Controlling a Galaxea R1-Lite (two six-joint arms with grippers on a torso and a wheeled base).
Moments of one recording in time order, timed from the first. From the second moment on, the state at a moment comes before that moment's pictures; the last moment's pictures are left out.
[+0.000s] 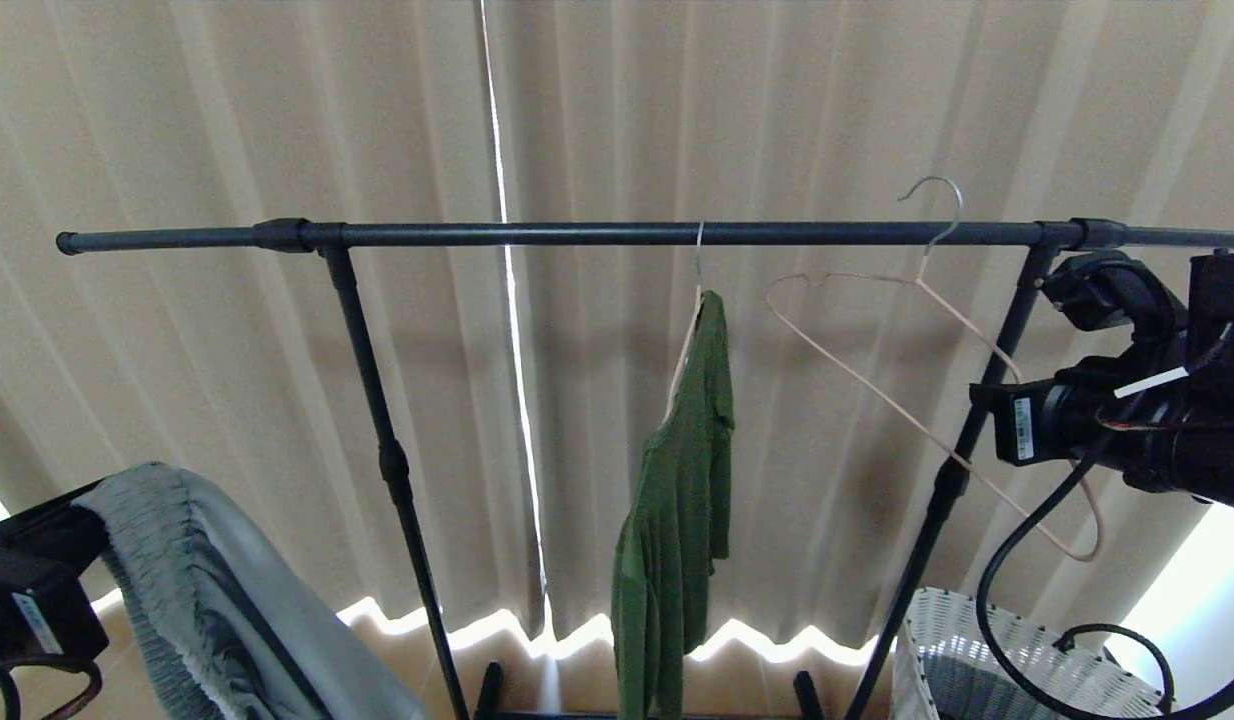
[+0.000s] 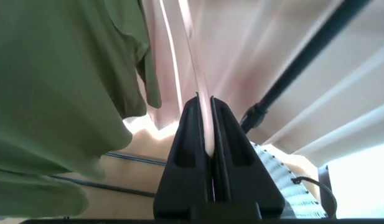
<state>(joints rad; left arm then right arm) -0.23 0.91 -0.35 -0.42 0.15 0.11 0.25 1.47 -0.82 -0.22 -0.20 0.00</state>
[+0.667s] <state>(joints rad) -0.23 0.90 -0.34 -0.42 0.15 0.13 0.24 1.39 -0.76 -0.22 -0.20 0.00</state>
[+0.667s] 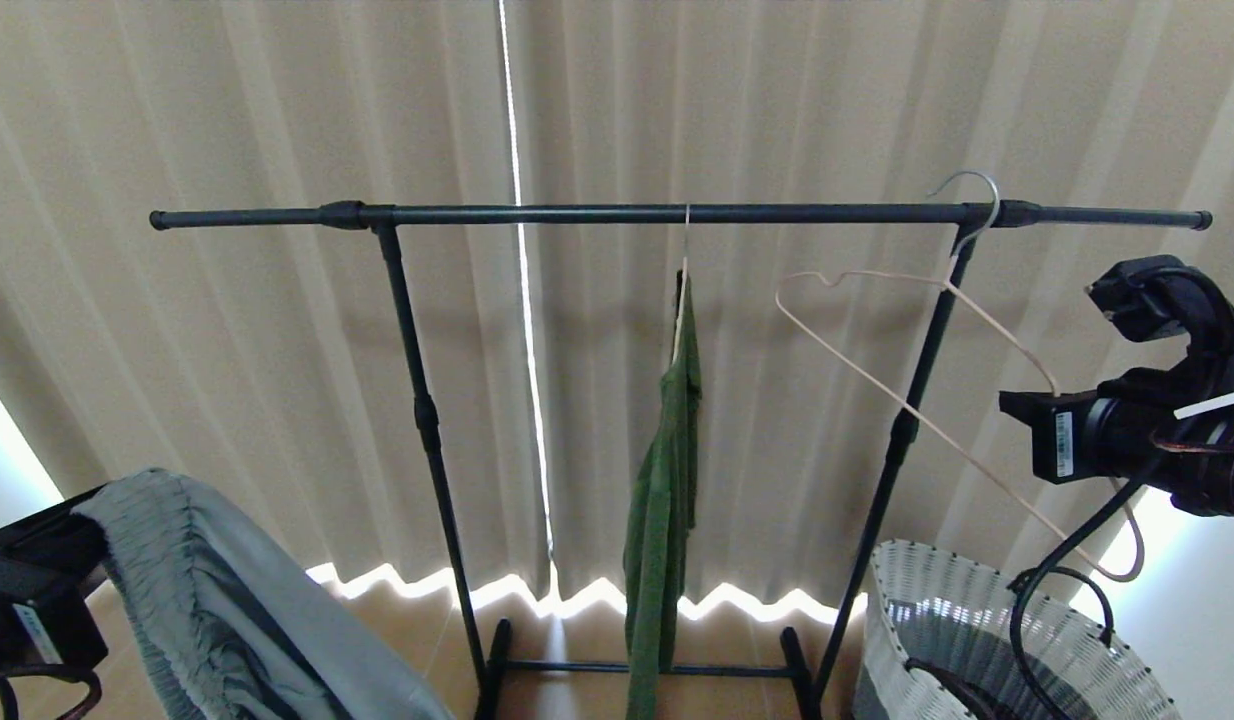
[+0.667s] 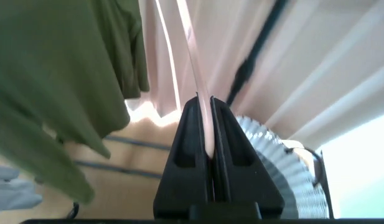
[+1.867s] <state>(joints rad) -0.42 1.21 -0.65 -0.41 0.34 0.23 0.45 1.35 -0.67 -0.42 -0.10 0.16</state>
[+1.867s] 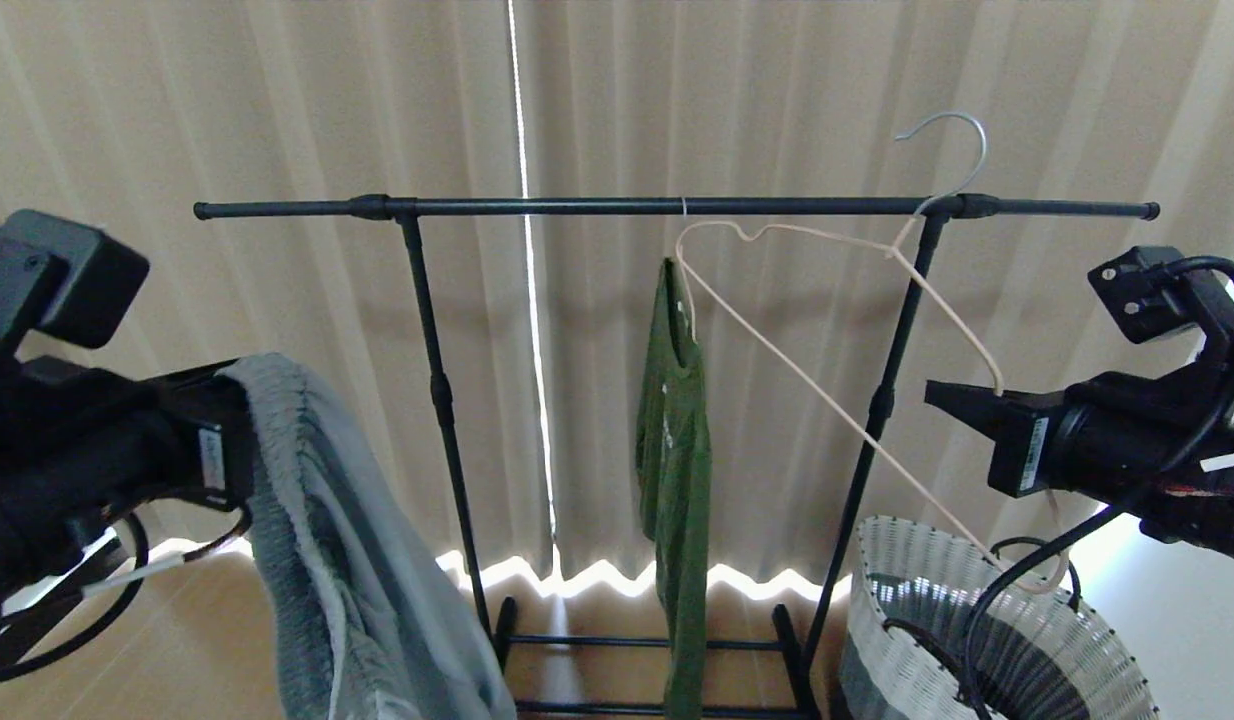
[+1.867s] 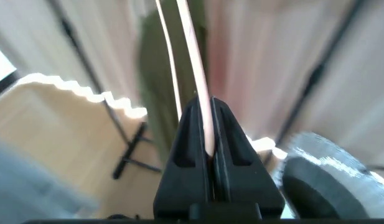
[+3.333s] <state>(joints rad) -0.41 1.62 -1.06 -0.29 0.57 0.16 0.99 1.50 -0.70 -0.44 -0.10 0.32</state>
